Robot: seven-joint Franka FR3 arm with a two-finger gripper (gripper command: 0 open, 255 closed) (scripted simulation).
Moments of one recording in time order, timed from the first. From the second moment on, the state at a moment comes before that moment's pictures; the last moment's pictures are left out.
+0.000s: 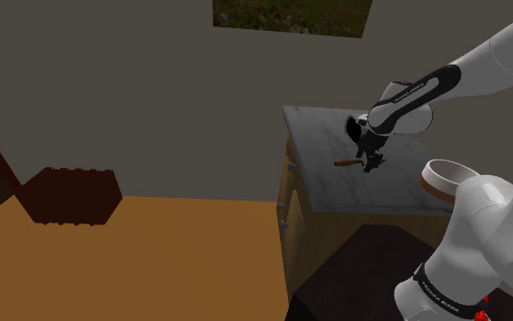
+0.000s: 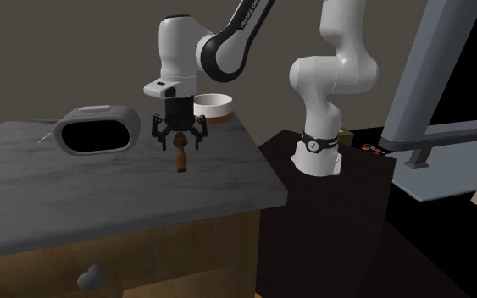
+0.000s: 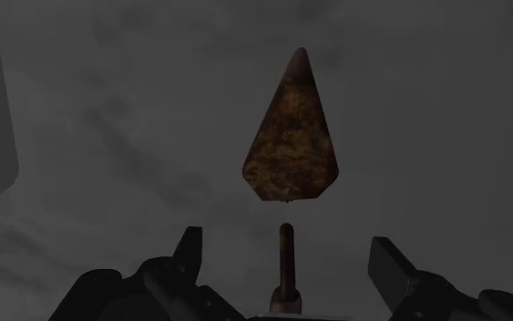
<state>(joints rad) 0.50 -0.13 -1.18 -2.53 -0.17 2.58 -1.40</state>
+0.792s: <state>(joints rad) 0.49 -0.14 -1.17 -2.53 -0.18 2.56 -1.39</state>
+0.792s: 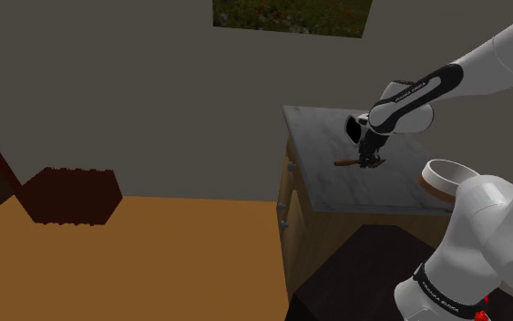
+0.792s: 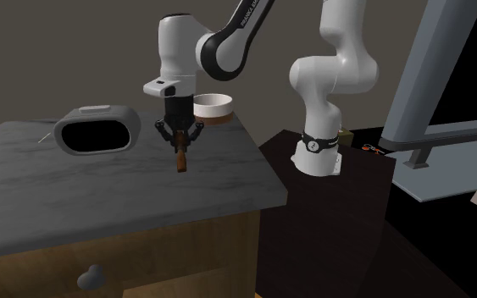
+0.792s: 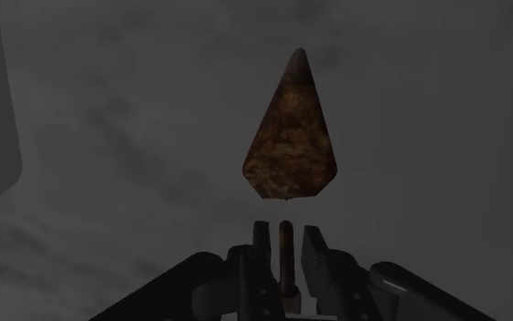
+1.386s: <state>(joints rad) 0.37 -0.29 -1.04 -2.49 -0.34 2.41 -1.27</state>
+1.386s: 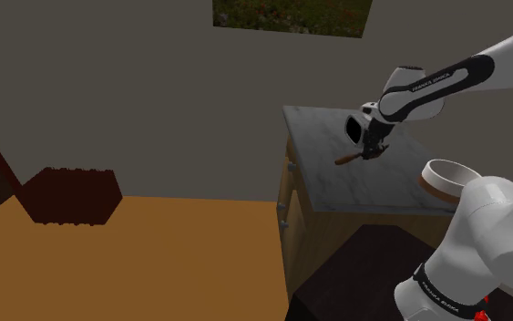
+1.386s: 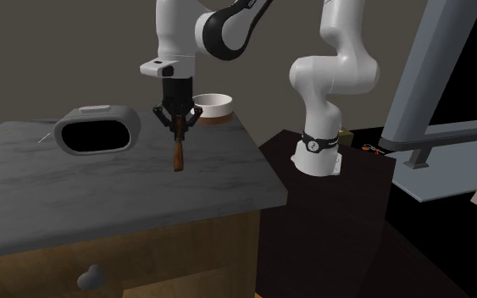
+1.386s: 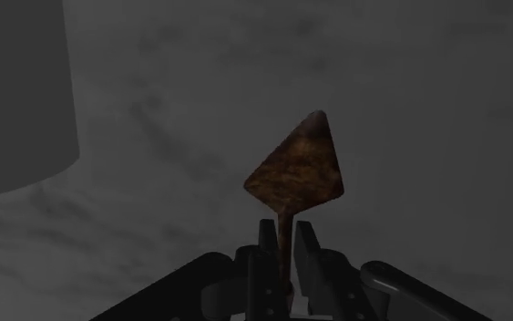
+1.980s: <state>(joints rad) 0.32 -0.39 -0.95 -2.43 -0.39 2.26 -1.23</state>
